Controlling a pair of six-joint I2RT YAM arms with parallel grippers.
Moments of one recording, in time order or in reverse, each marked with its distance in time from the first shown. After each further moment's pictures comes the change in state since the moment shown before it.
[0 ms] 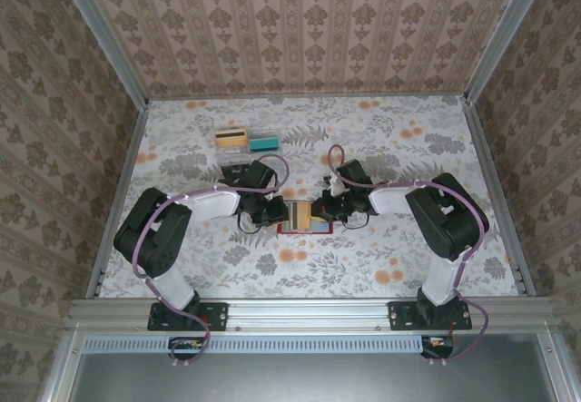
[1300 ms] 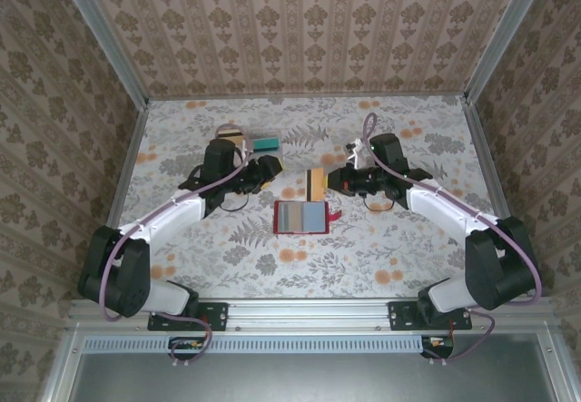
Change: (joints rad) left arm 0.187 -0.305 -0.076 0.394 0.172 -0.267; right arm -0.127 -0.399 0.064 -0.183 -0.085 -0.101
